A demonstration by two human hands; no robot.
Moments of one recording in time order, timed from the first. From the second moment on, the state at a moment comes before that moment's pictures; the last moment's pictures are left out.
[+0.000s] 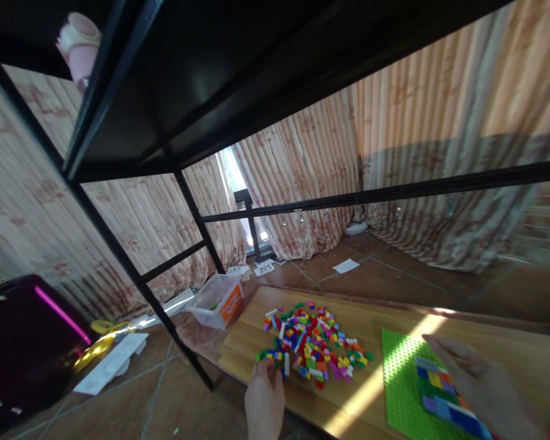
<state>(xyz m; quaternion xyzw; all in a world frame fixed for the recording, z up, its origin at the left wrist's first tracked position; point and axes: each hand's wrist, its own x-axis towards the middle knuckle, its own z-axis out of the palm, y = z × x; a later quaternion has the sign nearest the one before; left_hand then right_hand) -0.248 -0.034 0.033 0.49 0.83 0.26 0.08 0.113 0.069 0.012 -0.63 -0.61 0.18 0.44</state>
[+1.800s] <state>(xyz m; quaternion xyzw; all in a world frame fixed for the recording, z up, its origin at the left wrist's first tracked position) -0.234 0.010 0.007 0.35 0.74 0.51 0.27 0.080 0.054 0.039 -0.59 -0.71 0.15 0.35</state>
